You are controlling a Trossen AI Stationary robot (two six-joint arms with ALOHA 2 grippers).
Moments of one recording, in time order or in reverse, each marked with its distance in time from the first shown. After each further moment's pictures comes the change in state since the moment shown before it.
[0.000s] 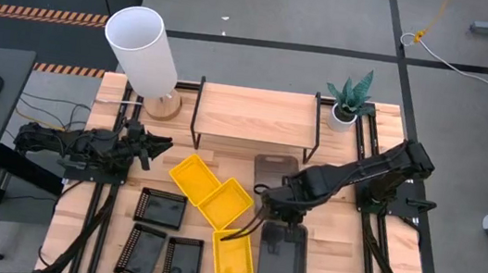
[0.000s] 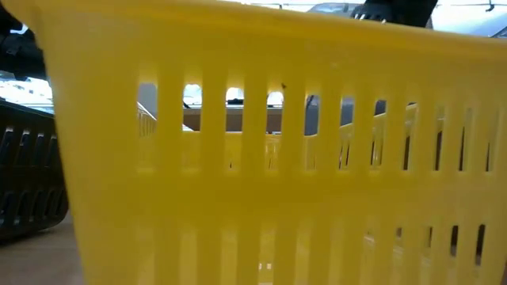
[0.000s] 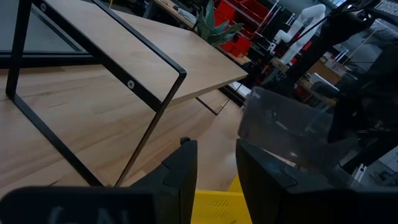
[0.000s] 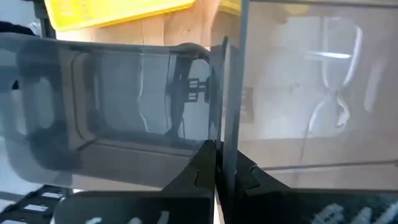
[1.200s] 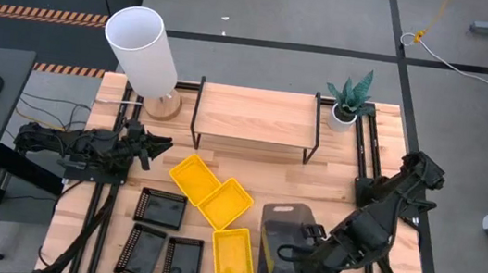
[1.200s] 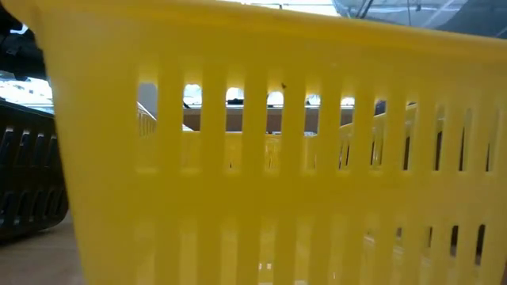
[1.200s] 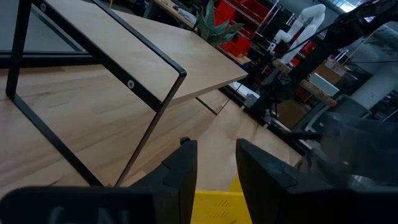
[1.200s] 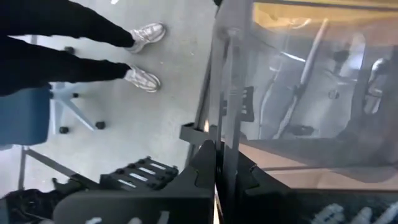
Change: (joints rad) left arm 0.000 0.000 0.000 0.000 0.000 0.000; right arm 0.408 -0.004 0.250 -0.003 -0.060 0.277
